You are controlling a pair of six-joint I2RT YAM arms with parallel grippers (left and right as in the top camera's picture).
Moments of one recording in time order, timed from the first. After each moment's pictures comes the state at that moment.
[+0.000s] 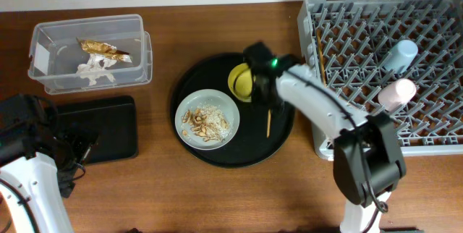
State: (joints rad) left arm 0.49 1.26 1.24 -1.39 0.01 -0.65; right arm 0.45 1.99 1.62 -1.08 0.12 0.58
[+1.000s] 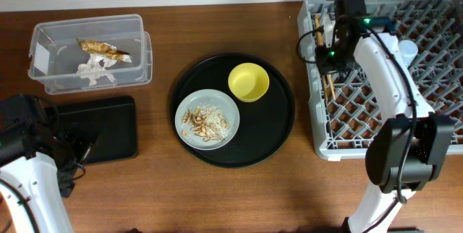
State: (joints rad) left arm 0.49 1.26 1.24 -1.39 0.01 -0.65; right arm 0.02 1.99 1.76 -1.08 0.00 -0.09
